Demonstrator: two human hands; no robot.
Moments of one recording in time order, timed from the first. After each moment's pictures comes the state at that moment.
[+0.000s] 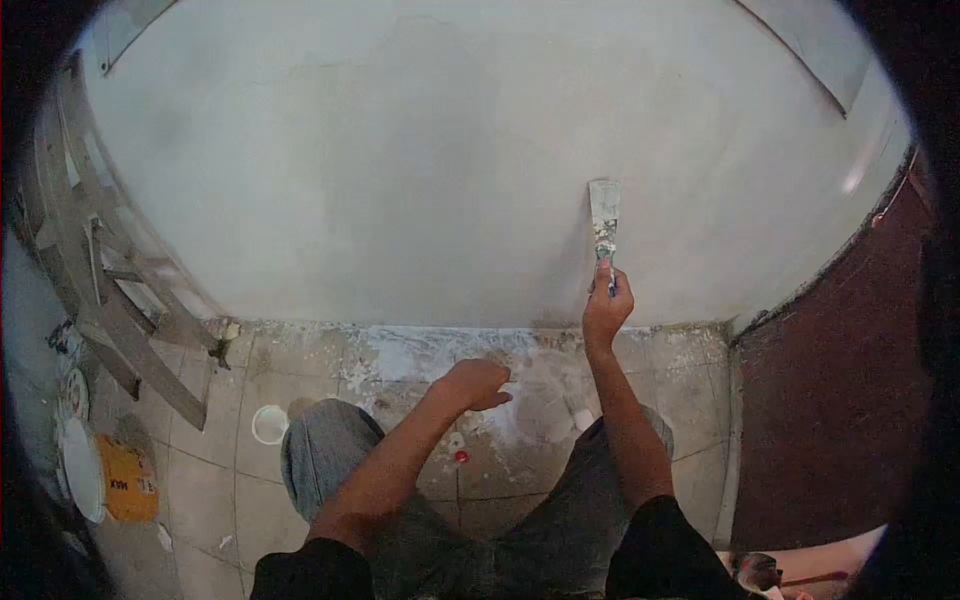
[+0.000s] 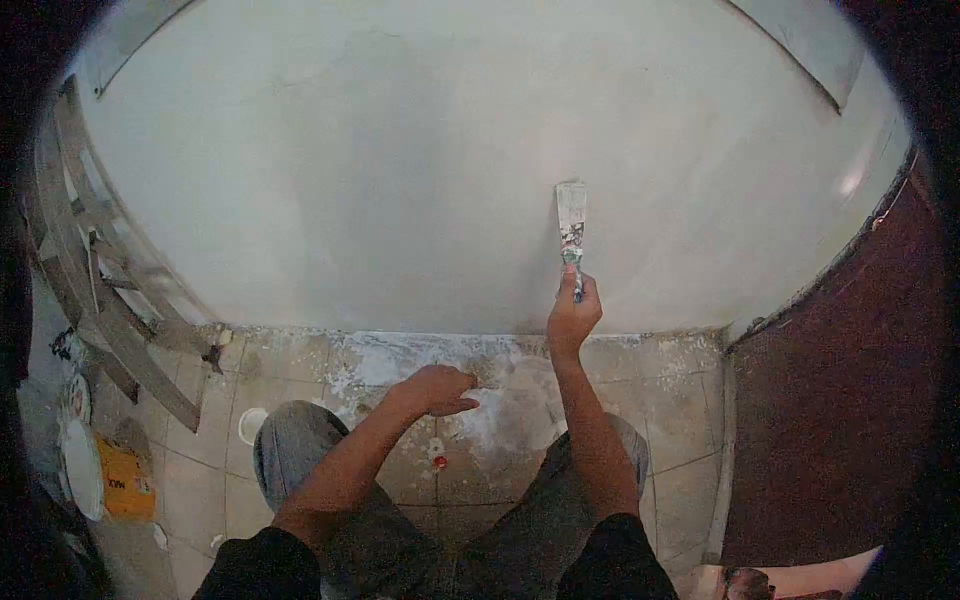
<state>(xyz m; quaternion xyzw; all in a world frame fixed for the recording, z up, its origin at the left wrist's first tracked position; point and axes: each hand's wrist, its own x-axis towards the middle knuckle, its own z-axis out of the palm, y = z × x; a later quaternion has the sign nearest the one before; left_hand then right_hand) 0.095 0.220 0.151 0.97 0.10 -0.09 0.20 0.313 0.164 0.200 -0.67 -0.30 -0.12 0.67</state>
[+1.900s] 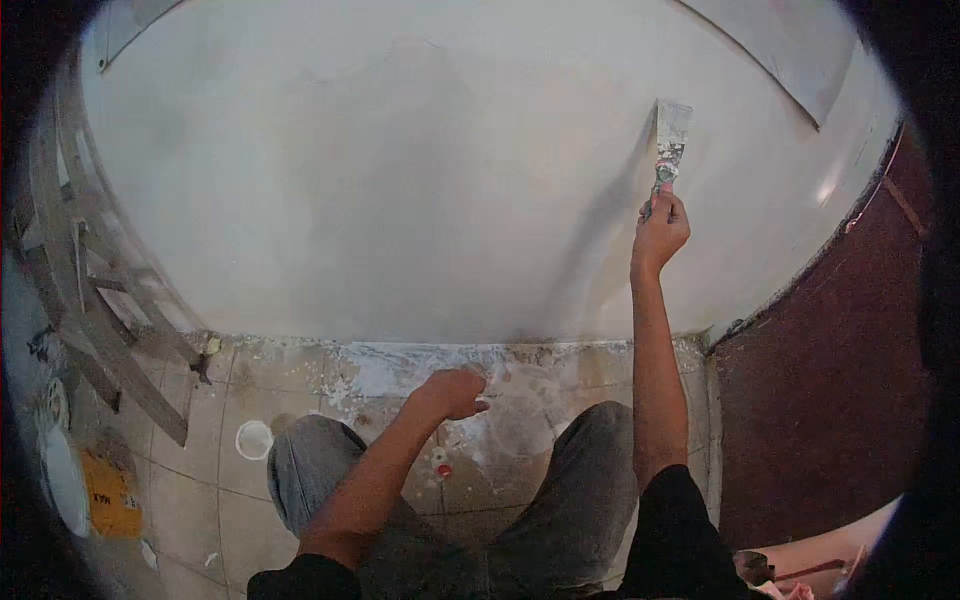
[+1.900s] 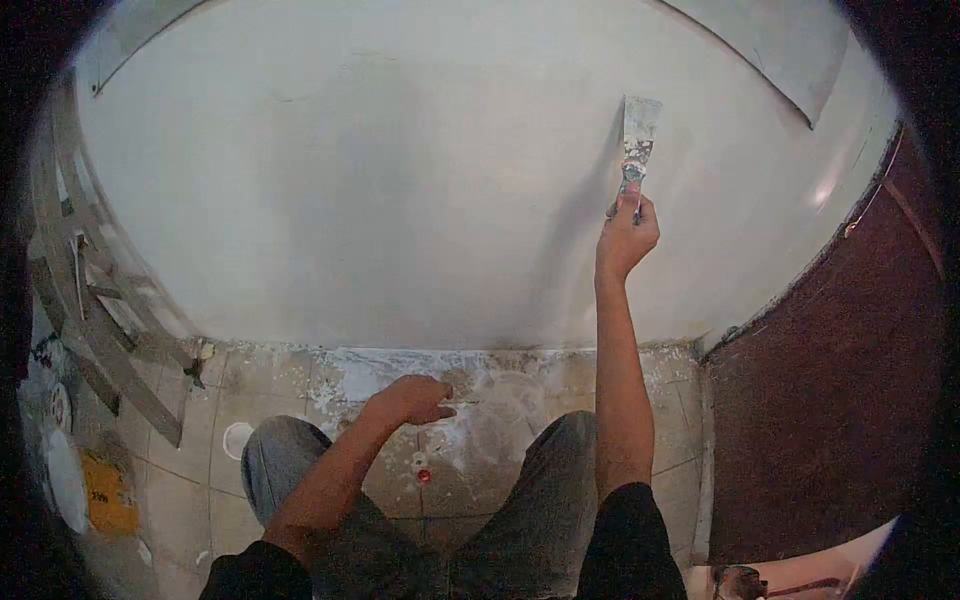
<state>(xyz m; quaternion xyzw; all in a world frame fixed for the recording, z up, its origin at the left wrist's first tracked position) 0.080 0.216 0.166 0.97 0.11 -0.09 0.18 0.364 0.165 0.355 -0.53 -0.28 -0.19 0.78</state>
